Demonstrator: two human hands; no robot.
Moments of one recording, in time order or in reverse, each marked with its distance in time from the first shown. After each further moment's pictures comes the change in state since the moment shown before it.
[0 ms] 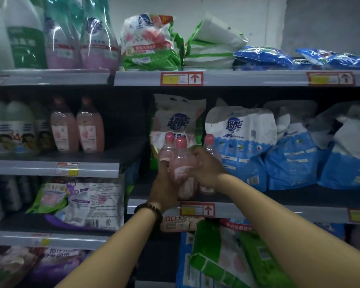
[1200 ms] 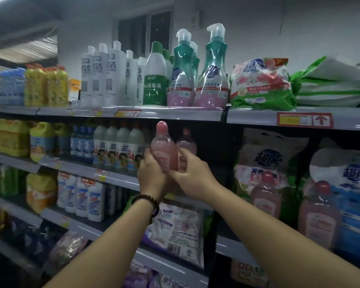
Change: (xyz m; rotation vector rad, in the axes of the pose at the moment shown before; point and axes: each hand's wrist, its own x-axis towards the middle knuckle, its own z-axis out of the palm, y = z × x) left_hand 0.034 -0.008 -0.283 0.366 0.769 0.005; right_hand 0.032 -0.239 0.171 0.210 -0.142 -0.450
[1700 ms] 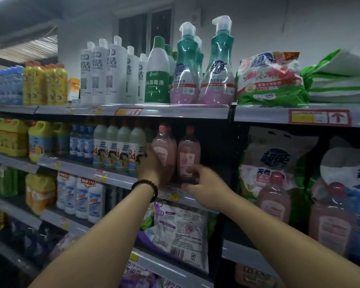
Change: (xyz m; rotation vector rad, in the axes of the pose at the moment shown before) left_hand 0.063 -0.035 0.028 0.385 -0.205 -0.025; right_hand 0.004 0.043 -0.003 -0.133 -0.100 0.128
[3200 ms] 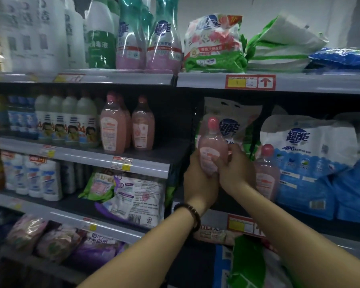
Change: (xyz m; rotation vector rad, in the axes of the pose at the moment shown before) left_hand -0.227 0.166 0.102 -0.800 -0.196 0.127; right_hand -0.100 0.112 -0.097 -0.186 0.597 0.273
